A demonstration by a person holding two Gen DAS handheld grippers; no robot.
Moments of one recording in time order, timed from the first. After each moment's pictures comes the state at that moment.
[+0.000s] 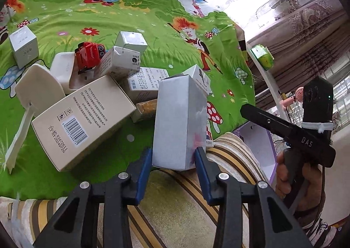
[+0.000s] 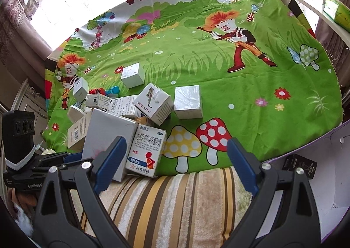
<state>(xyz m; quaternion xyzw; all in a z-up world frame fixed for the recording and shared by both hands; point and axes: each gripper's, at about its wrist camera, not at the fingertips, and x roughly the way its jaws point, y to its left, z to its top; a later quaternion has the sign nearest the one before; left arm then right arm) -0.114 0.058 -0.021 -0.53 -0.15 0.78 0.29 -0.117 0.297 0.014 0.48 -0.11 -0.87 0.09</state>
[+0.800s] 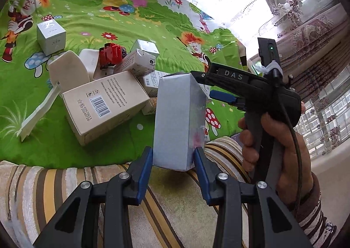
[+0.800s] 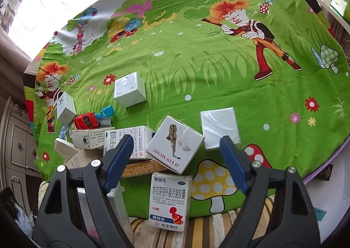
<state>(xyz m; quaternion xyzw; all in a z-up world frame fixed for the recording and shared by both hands) -0.081 0.035 -0.012 -0.50 -0.19 0.80 0.26 -0.187 0.248 -0.014 0.52 -0.12 -0.85 0.04</state>
